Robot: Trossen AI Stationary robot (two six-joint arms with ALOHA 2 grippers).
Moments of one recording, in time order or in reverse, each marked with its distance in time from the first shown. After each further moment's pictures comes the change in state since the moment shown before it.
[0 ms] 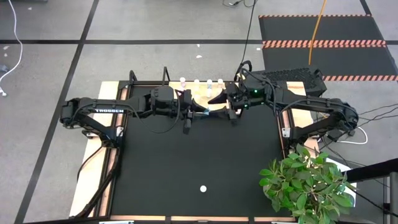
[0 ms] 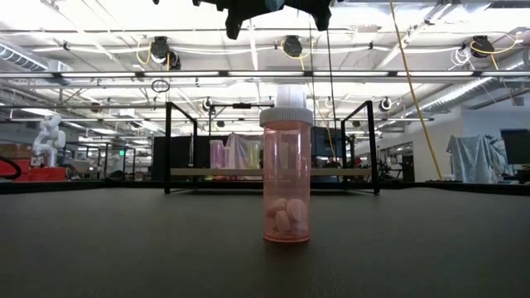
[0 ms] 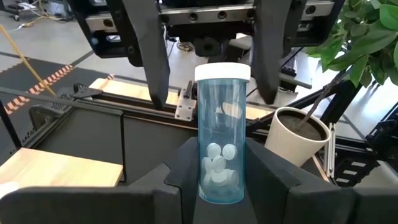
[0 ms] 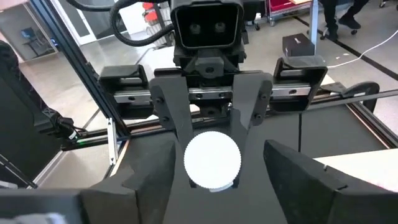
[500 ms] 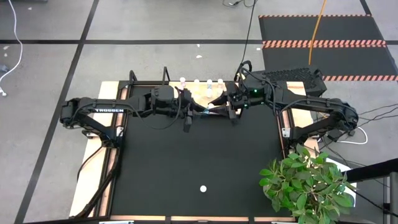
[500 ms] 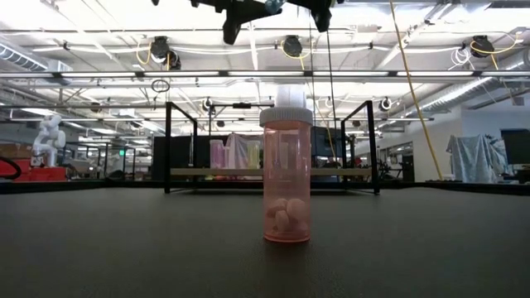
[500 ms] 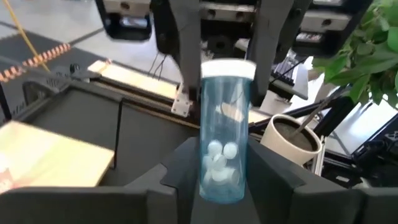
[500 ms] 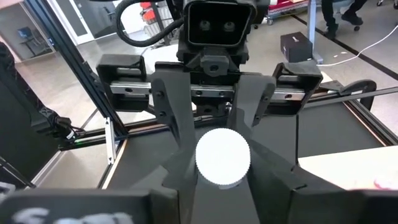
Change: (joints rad) left arm 0.008 0.000 0.000 -0.015 0.000 -0.130; right arm -0.007 0.000 -0.001 -0.003 0.000 0.001
